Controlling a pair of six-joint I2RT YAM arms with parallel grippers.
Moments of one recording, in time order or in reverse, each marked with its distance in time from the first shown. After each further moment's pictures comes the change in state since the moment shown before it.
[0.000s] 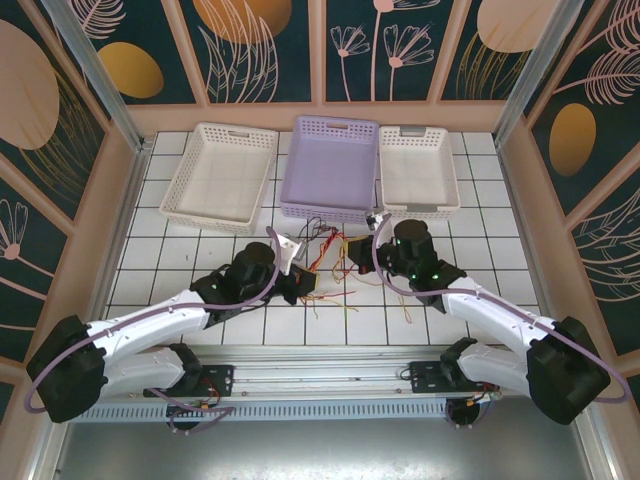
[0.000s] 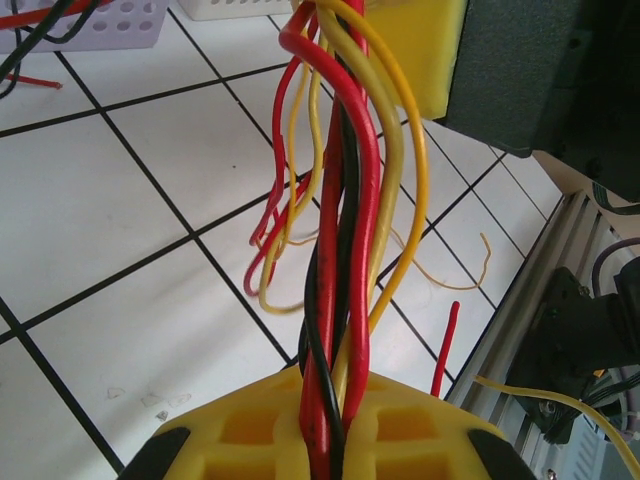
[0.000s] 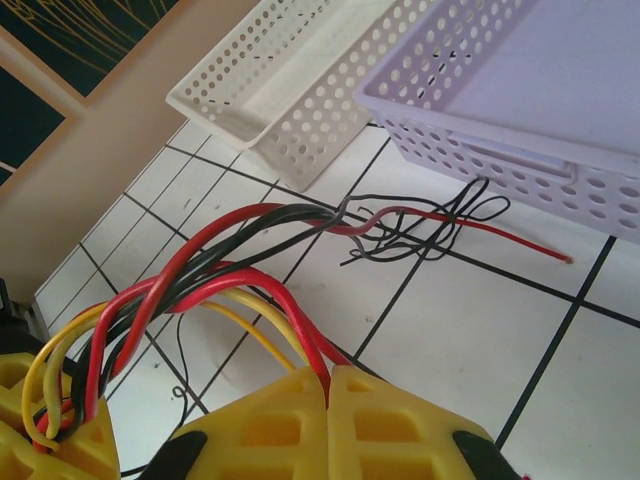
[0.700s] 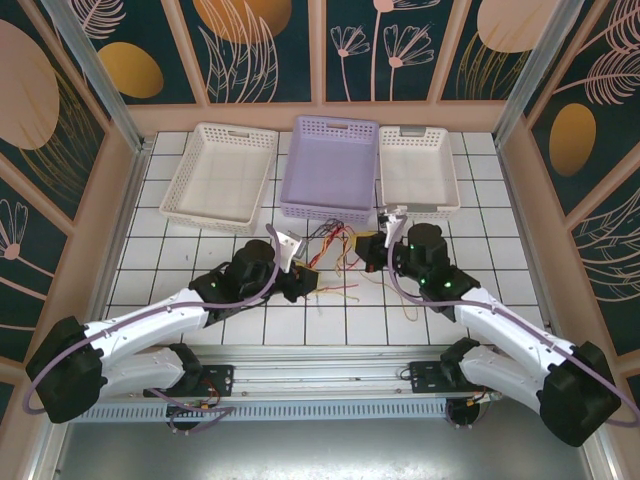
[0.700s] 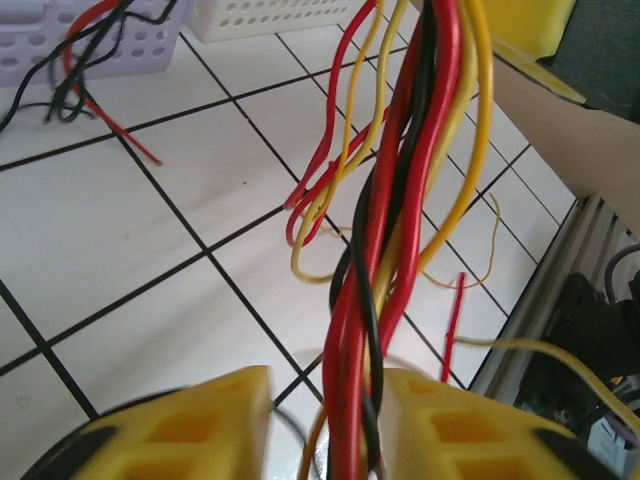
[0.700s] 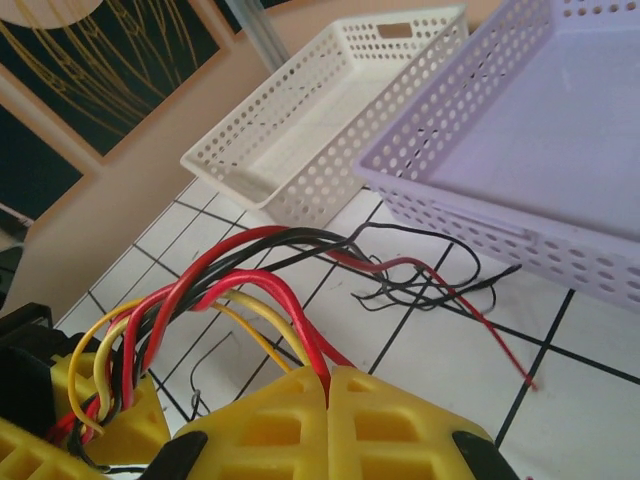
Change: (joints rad) left arm 0.000 -0.003 0.029 -0.036 -0.031 0.035; right arm -0.019 -0.147 -0.019 -0.015 0.060 0.013
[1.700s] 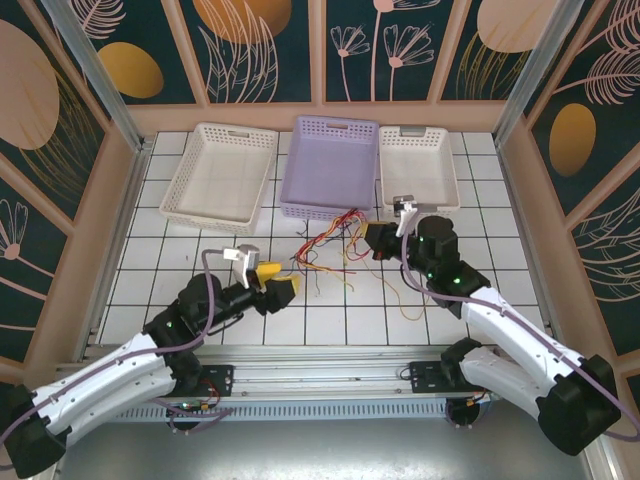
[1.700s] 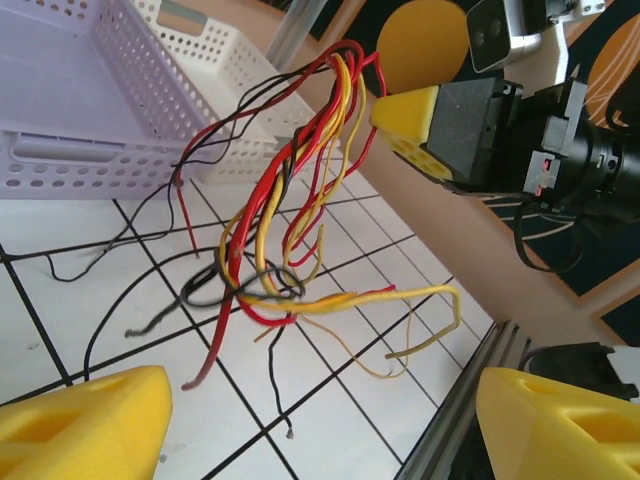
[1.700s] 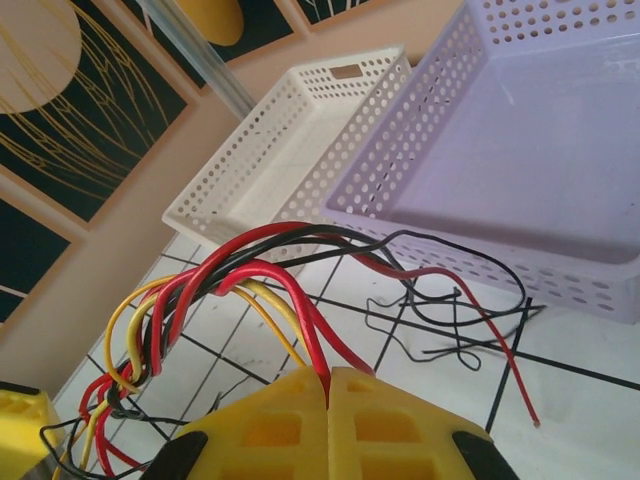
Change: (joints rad) left arm 0.000 -0.540 -0.295 0.125 -0.112 -0.150; right arm -0.052 -0.038 0.069 -0.088 0.027 0.110
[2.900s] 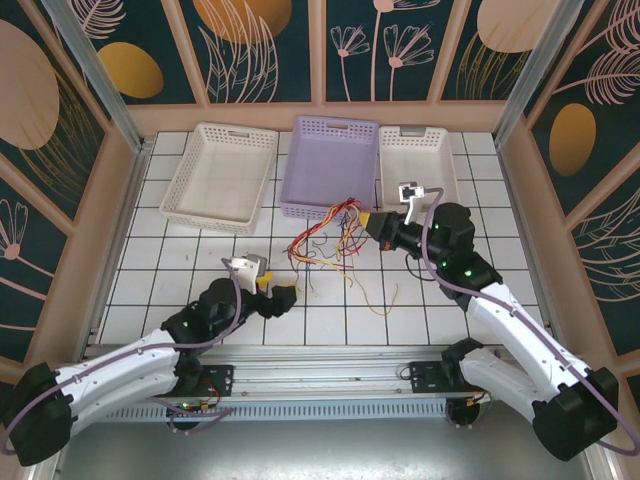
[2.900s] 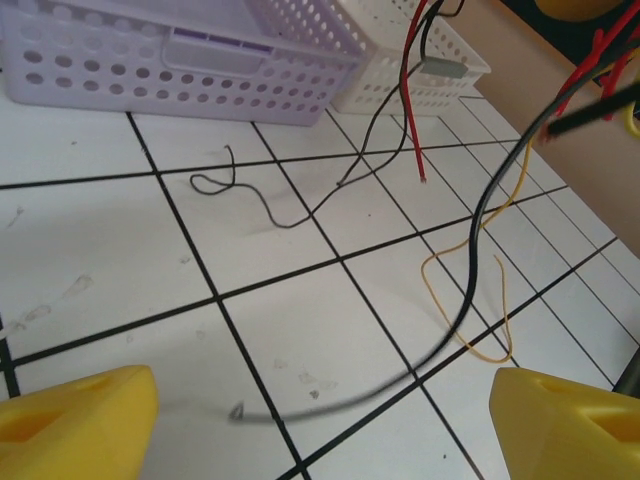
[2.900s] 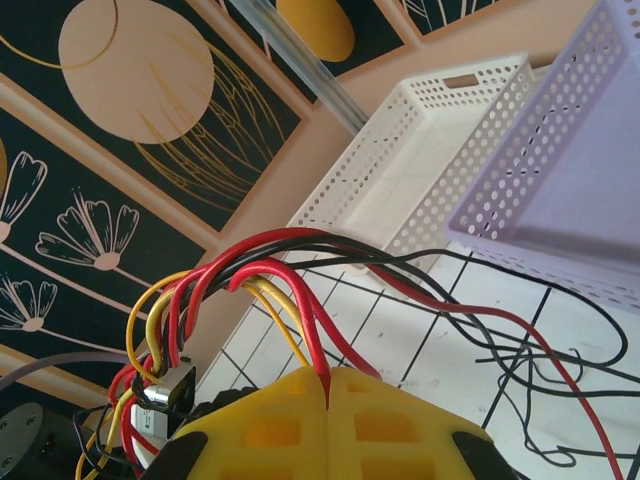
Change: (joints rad) left arm 0.000 0.197 -0.088 0.088 -0.150 0.090; right arm -0.079 -0.013 0.106 -0.017 -0.264 0.120
